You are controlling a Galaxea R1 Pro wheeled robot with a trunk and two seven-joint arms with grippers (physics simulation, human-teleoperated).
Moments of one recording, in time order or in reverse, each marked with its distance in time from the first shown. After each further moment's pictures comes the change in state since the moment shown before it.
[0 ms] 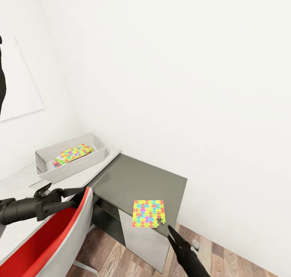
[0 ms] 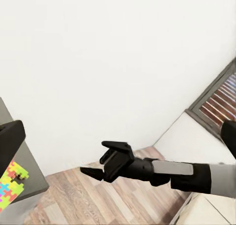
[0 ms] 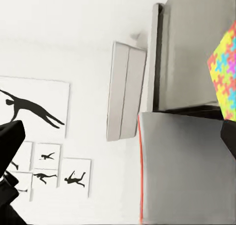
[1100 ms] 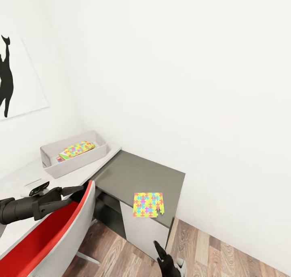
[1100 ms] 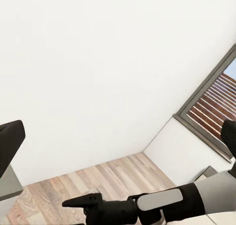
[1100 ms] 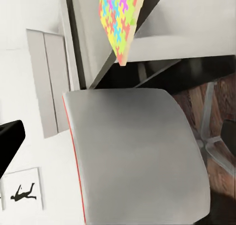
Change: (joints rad) left arm 0.000 0.002 -0.004 0.000 0.065 0.001 0.000; right arm -0.043 0.021 0.211 0.275 -0.185 -0.253 -0.262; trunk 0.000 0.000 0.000
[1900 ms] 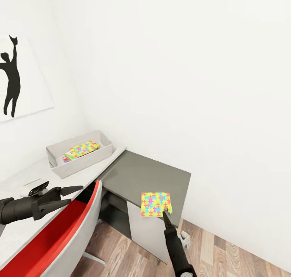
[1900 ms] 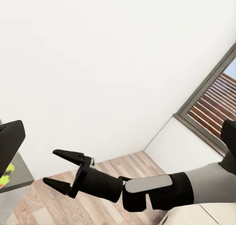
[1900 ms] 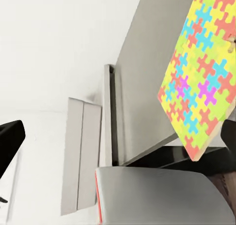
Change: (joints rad) left arm 0.000 0.001 0.005 0.000 0.000 0.000 0.000; right arm -0.132 0.000 0.110 0.001 -0.219 -0.352 -0.032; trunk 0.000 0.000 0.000
